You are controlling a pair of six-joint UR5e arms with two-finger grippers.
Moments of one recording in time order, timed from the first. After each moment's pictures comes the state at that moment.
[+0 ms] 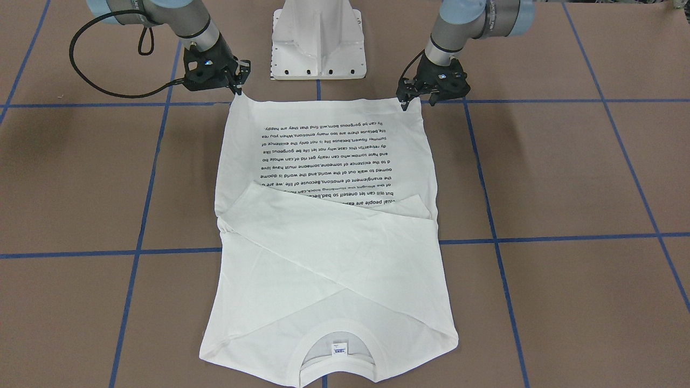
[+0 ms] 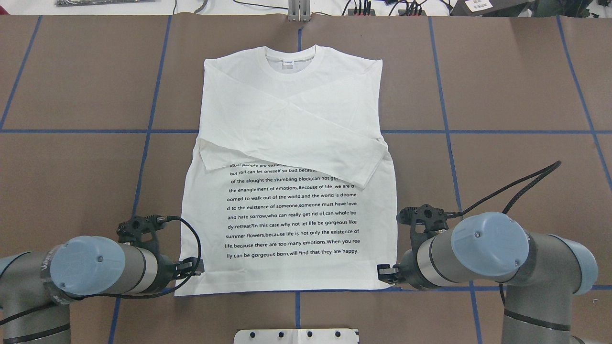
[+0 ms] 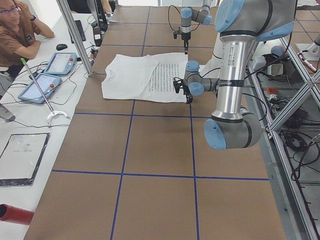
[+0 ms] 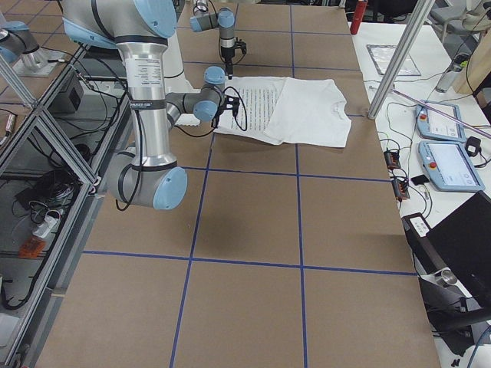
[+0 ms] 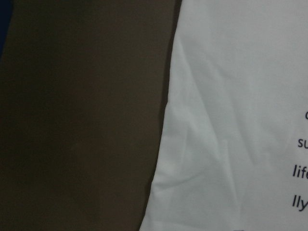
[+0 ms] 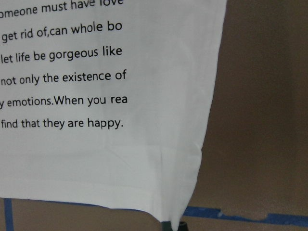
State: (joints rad) left arm -0.25 -1.66 -2.02 -1.90 -1.74 -1.65; right arm 0.29 -1.43 2.10 -1.33 1.89 1.40
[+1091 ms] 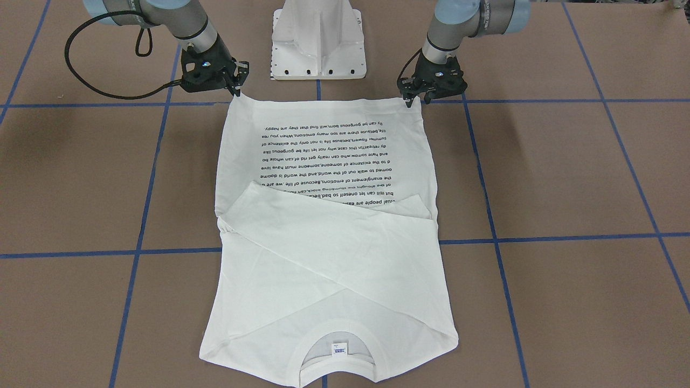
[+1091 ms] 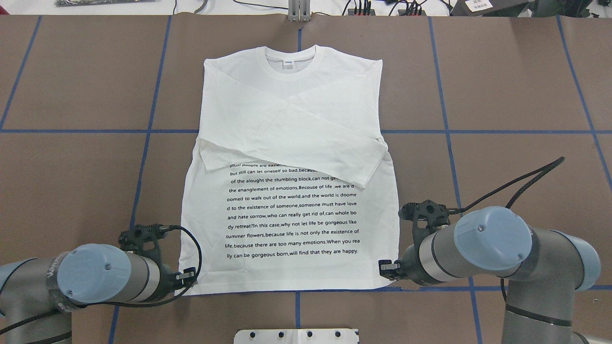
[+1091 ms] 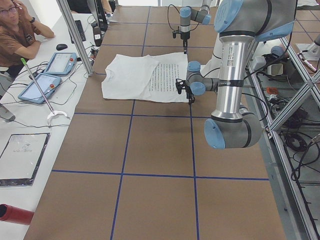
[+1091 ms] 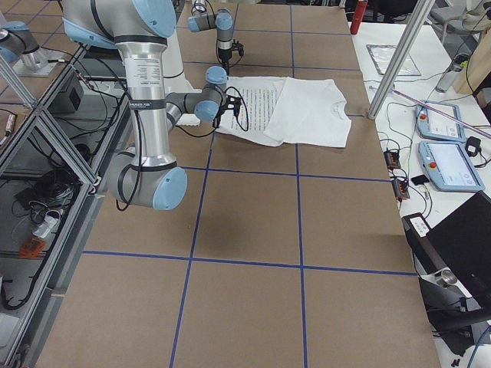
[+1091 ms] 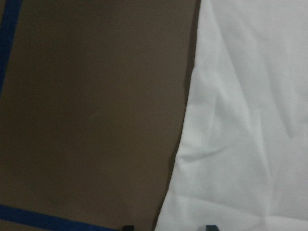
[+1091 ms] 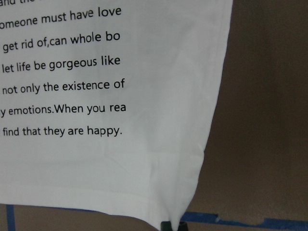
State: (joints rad) left arm -0.23 -1.66 -2.02 -1.86 -1.75 -1.66; right arm 0.31 -1.43 2.10 -1.33 1.90 1.40
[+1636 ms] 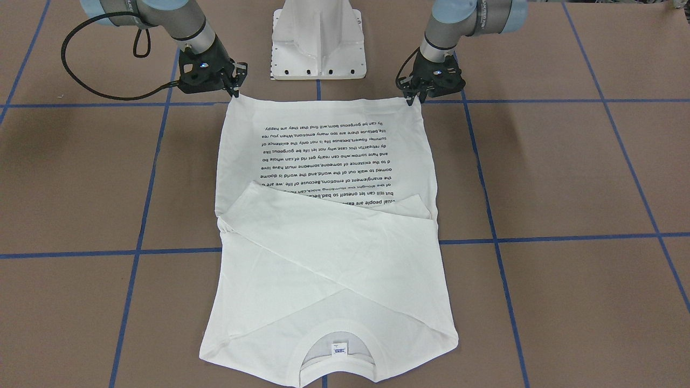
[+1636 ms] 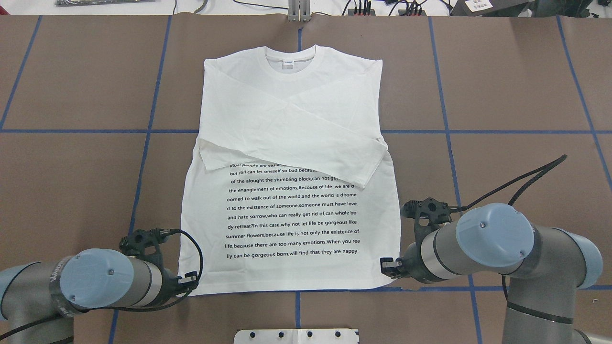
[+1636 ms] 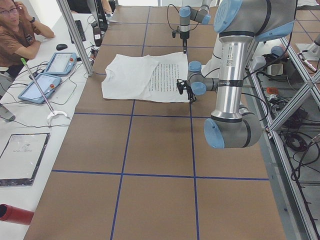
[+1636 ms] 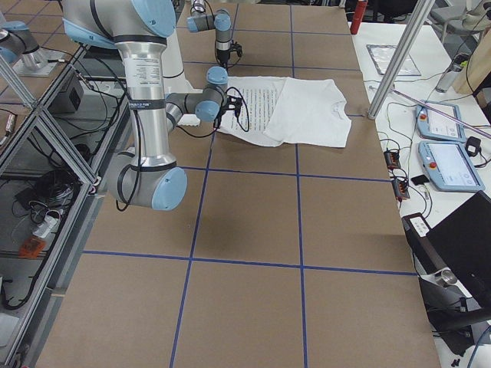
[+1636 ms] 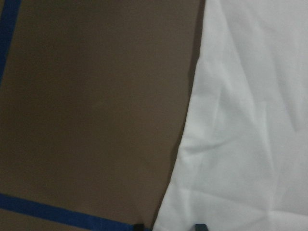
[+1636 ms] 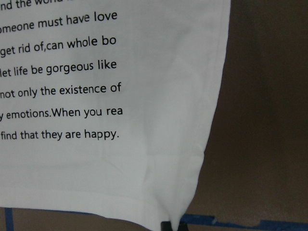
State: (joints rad) left arm -0.21 -1.67 -2.02 -1.86 -1.75 -1.70; right arm 0.32 -1.44 2.10 -1.33 1.91 1.40
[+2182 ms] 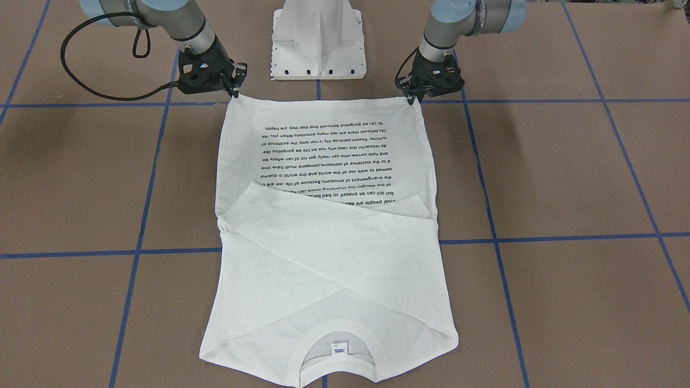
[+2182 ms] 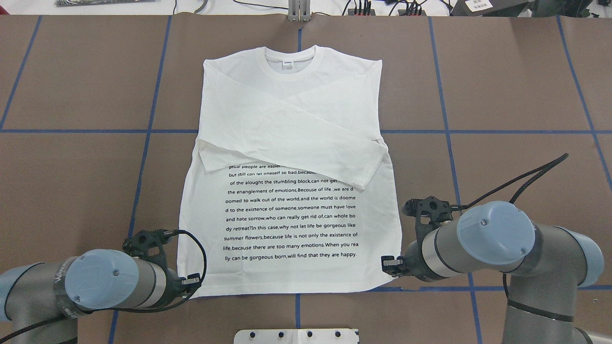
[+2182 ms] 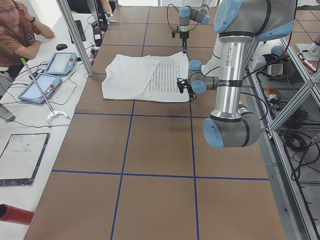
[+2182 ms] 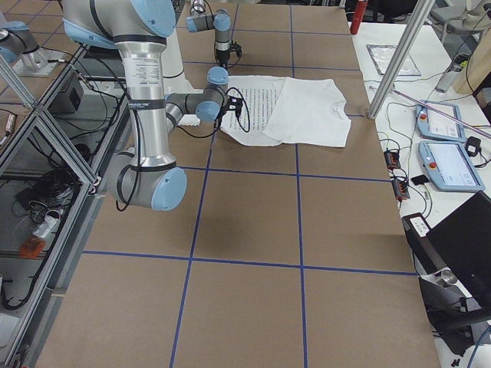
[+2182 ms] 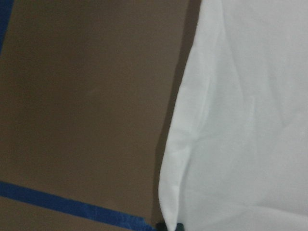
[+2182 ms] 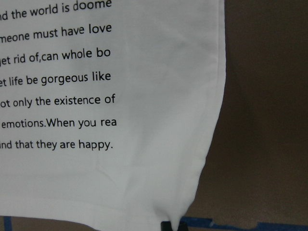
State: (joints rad) left arm -0.21 -1.69 -2.03 -1.83 -1.75 -1.71; right arm 0.33 -1.44 2.10 -1.33 1.92 1.40
